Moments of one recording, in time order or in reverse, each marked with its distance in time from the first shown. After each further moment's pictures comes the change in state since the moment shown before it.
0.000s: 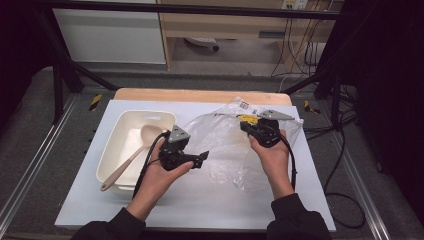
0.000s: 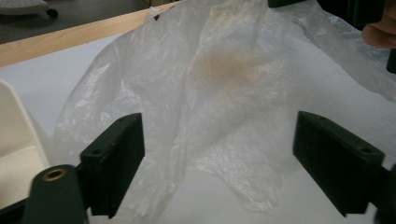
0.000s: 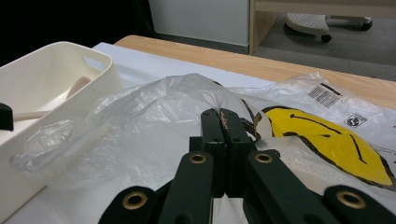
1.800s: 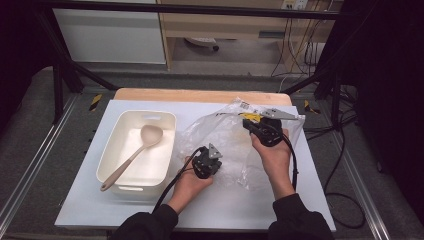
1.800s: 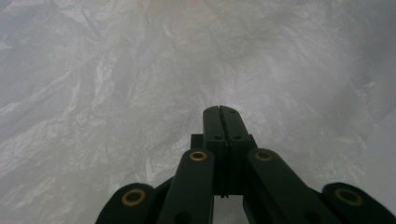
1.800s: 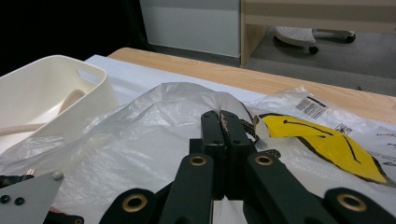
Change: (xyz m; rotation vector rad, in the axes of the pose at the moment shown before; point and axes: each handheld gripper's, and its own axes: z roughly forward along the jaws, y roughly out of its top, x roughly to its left) left arm -0.031 -0.047 0.119 0.207 -0.059 0.210; right arm -0.001 0.005 -0.006 -0.039 -0.035 0.000
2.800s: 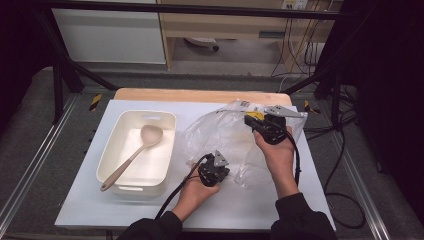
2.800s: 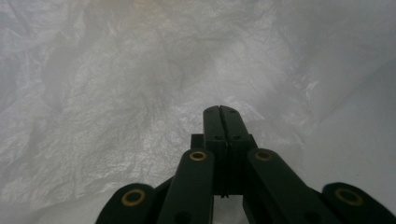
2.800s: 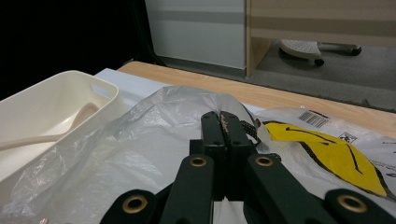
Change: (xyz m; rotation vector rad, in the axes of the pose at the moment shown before) left arm -0.025 -0.003 0.006 -0.022 -0.074 0.023; right arm -0.001 0.011 -0.012 -0.043 0.028 -0.008
